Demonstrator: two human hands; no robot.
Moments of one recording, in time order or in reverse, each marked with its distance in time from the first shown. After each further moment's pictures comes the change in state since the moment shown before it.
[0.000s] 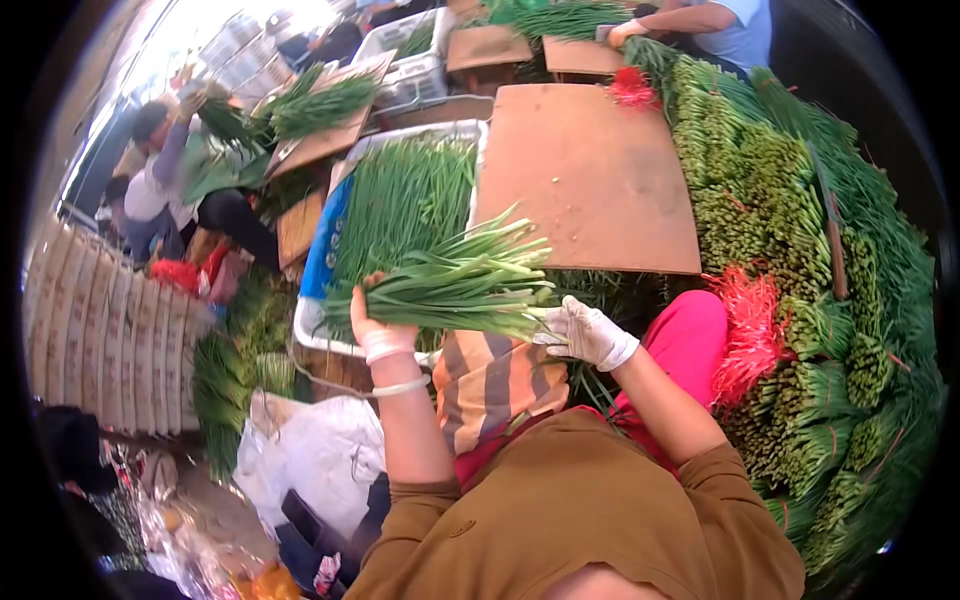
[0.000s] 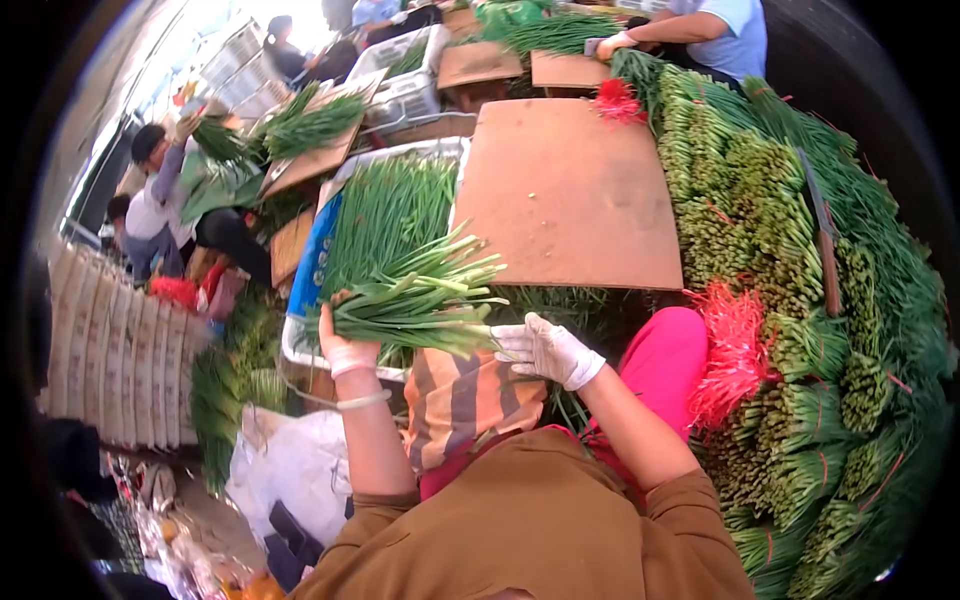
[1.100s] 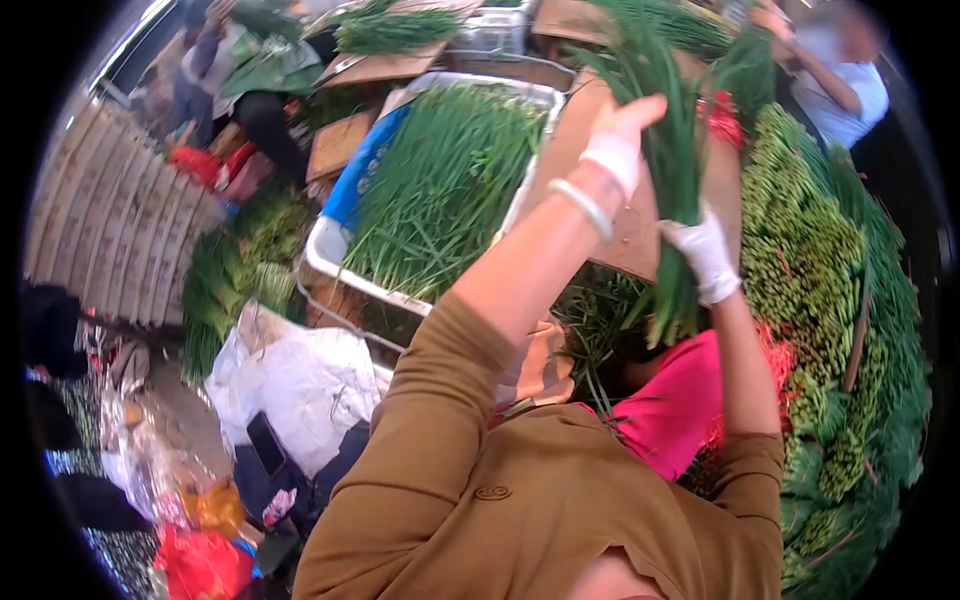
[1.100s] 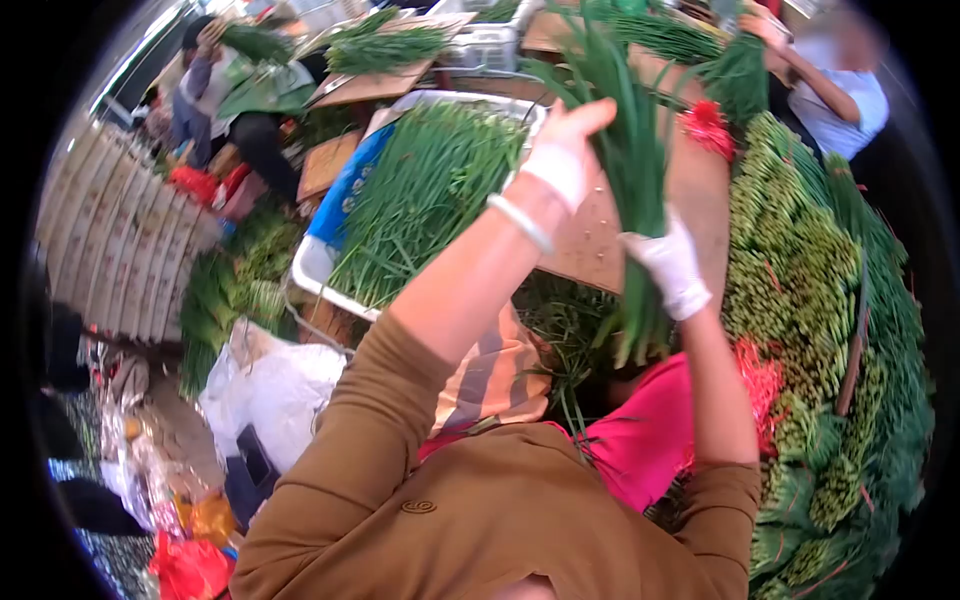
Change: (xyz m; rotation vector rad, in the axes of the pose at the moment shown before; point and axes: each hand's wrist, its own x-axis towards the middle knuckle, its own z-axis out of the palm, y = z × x) left_hand 0.044 -0.183 0.204 0.317 -0.468 -0.087; right_hand 0.004 -0.164 0.004 -1.022 0.594 -0.673
